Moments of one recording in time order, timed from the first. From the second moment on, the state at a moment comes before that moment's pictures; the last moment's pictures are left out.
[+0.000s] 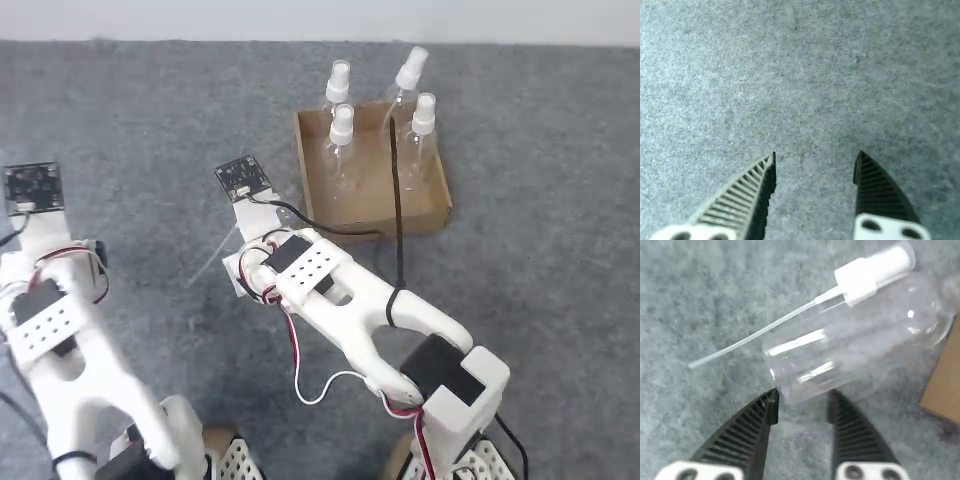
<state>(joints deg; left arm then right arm) -44.0 -31.2 54.1 39.5 -20.2 -49.8 12.3 17.0 38.0 -18.4</state>
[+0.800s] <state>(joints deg) -45.6 -9.1 23.7 56.2 -22.5 -49.8 7.1 17.0 26.5 -42.0</state>
